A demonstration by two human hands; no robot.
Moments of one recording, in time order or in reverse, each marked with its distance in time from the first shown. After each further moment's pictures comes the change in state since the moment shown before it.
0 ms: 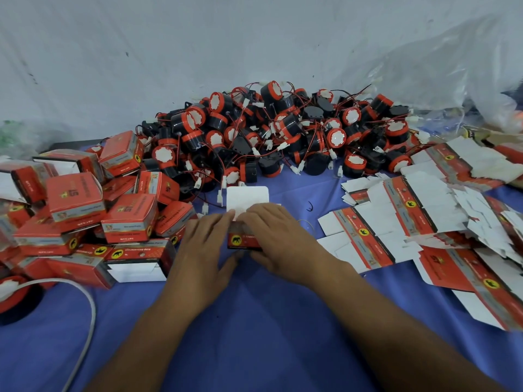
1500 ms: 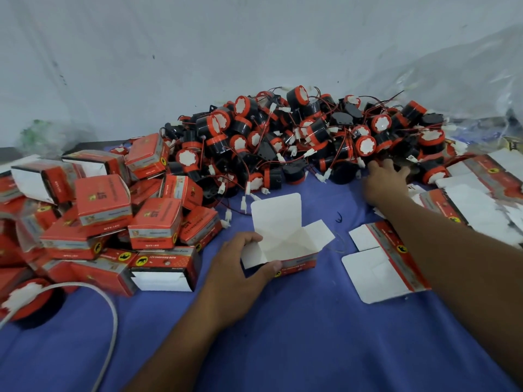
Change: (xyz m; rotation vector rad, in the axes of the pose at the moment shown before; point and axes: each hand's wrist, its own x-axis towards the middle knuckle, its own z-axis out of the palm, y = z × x) left_hand -0.003 0.005 0.003 -0.510 -0.071 -0.354; right_hand 0.026 0.231 0.015 -0.316 -0.091 1.041
